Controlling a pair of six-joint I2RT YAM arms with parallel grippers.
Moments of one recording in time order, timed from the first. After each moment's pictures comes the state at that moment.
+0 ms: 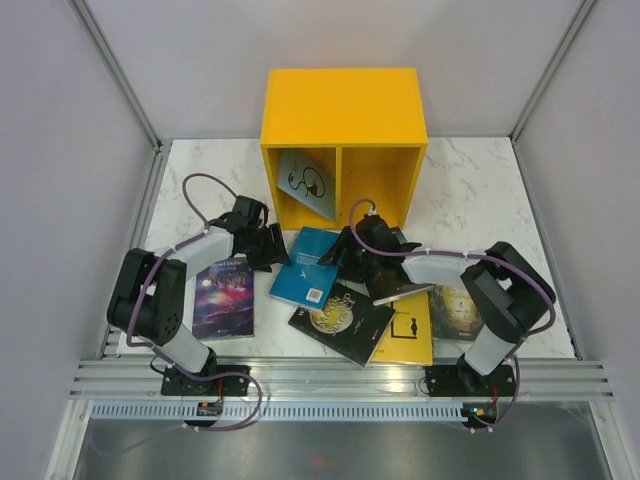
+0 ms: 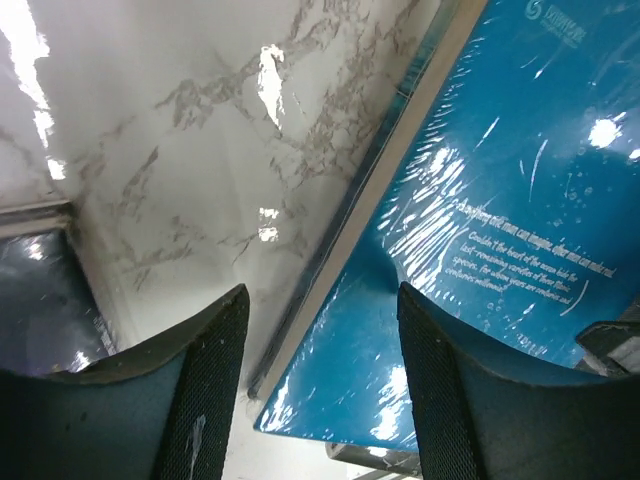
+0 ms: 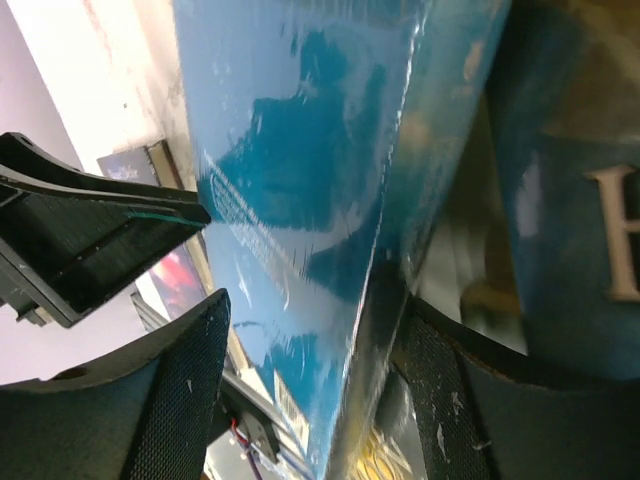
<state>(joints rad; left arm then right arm) -0.33 1.57 0.89 -0.42 0.23 -0.52 0.68 1.66 0.80 0.10 -0.20 1.15</state>
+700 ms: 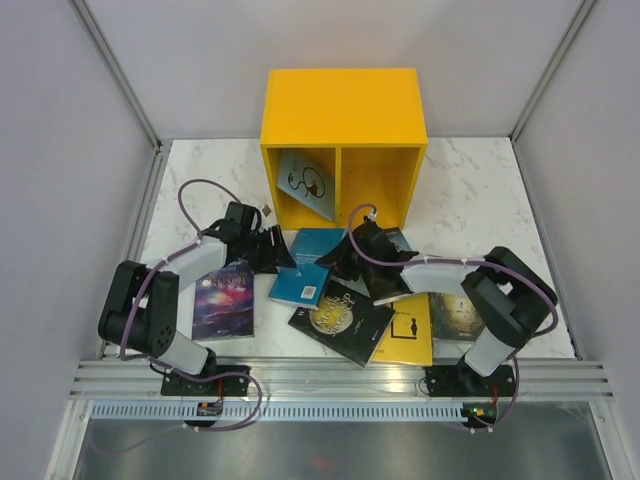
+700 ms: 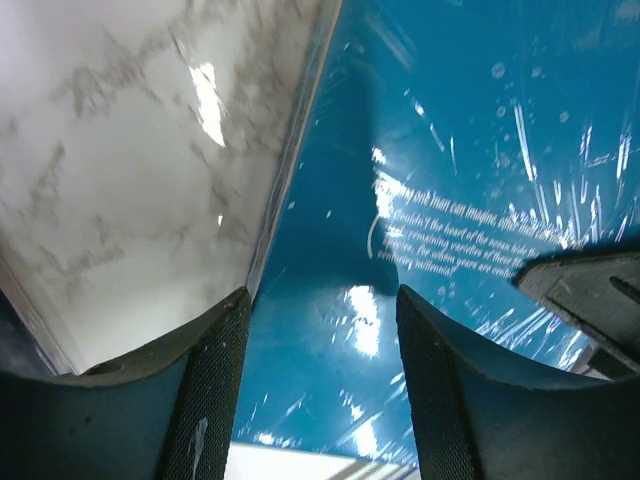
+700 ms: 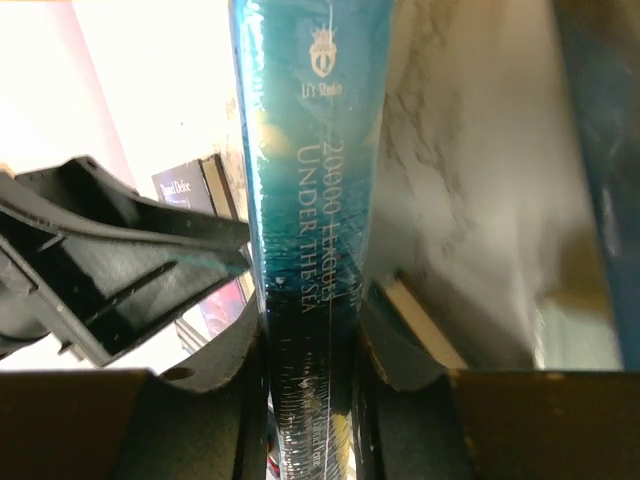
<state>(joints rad) -0.30 1.54 0.80 -0.27 0.40 -0.49 0.74 1.69 0.77 0.27 -0.11 1.25</state>
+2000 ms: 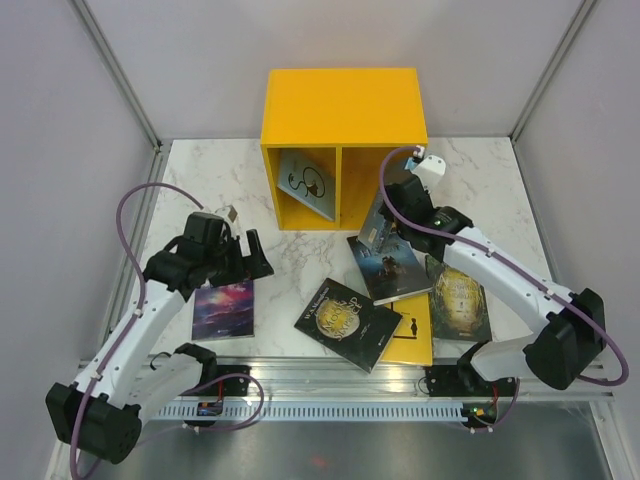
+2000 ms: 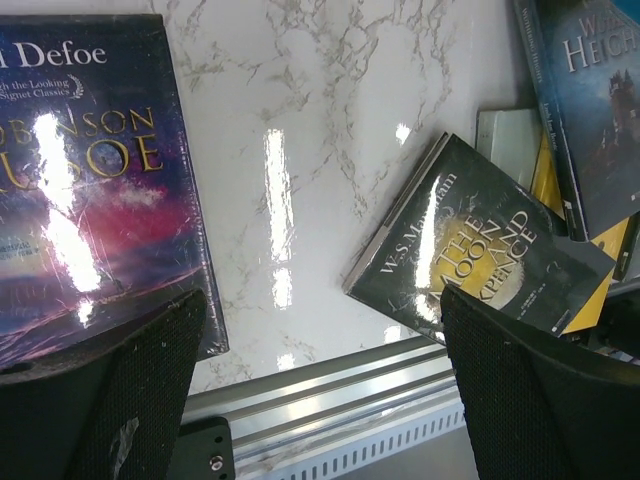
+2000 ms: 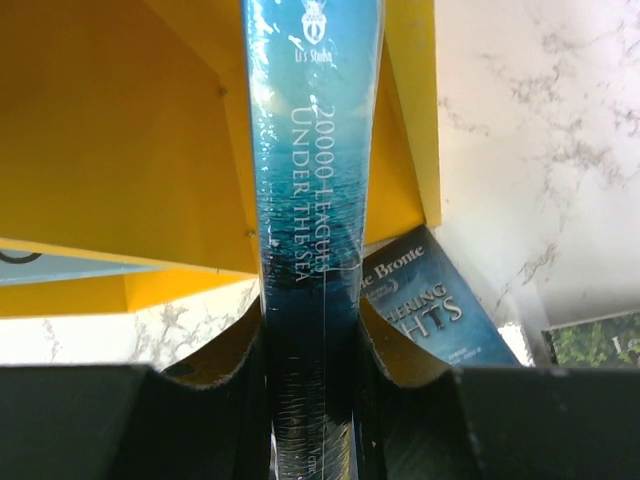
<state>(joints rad) -0.32 0.94 0.86 -0.83 0.17 -0.49 0.64 1.36 1.19 -0.46 0.60 0.78</state>
